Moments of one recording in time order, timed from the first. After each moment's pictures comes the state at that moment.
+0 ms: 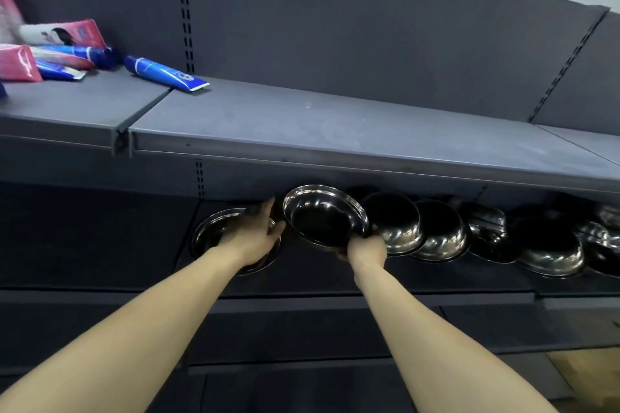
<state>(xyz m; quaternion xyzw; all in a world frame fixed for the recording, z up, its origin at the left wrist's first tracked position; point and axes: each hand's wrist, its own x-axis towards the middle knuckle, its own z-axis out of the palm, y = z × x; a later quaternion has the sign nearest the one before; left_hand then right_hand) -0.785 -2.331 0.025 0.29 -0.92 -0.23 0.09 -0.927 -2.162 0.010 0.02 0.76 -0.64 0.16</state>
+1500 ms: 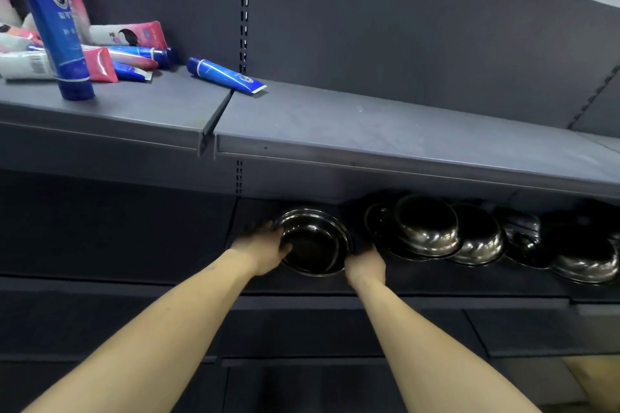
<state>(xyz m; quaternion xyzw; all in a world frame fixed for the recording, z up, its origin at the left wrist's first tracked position) -0.719 -2.382 0.013 0.25 -0.96 -0.13 -0.05 -0.866 -2.221 -0.023 -0.08 0.92 -0.36 0.14</state>
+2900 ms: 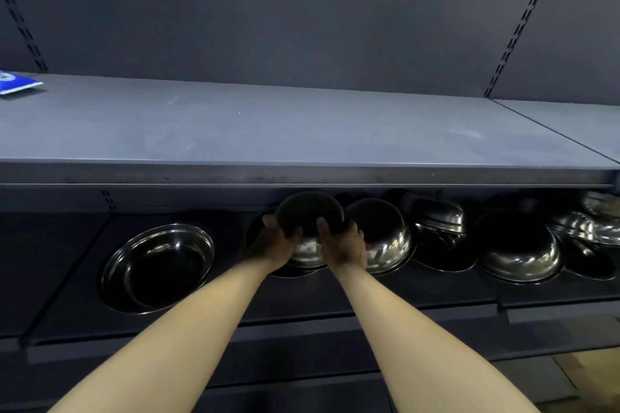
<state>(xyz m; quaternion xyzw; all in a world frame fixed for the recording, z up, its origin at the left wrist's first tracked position) -1.009 -2.188 0.004 0.38 -0.83 -0.41 0.09 -1.099 -2.076 -0.002 -0.14 0.88 -0.43 0.13</state>
